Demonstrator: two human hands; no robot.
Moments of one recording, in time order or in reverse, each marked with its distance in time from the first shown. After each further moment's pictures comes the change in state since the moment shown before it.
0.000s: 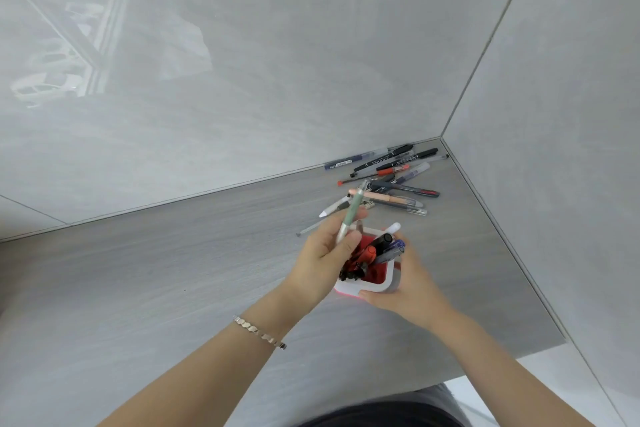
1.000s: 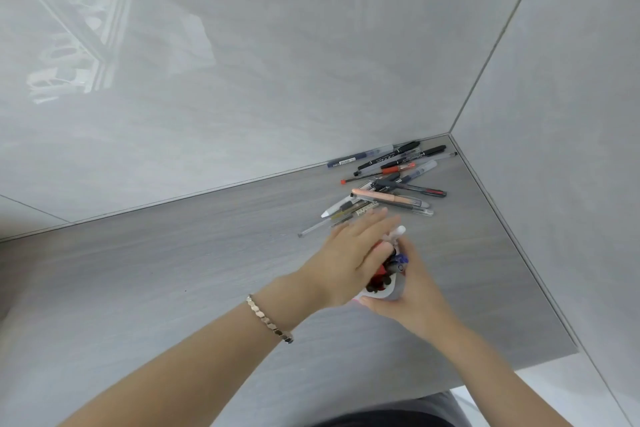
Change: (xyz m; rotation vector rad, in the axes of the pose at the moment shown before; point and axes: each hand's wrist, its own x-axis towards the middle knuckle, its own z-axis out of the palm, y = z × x) left_hand 0.019 0.000 0.009 0.728 -0.344 0.071; right_hand 0.000 -0.002 0.002 0.002 0.053 0.008
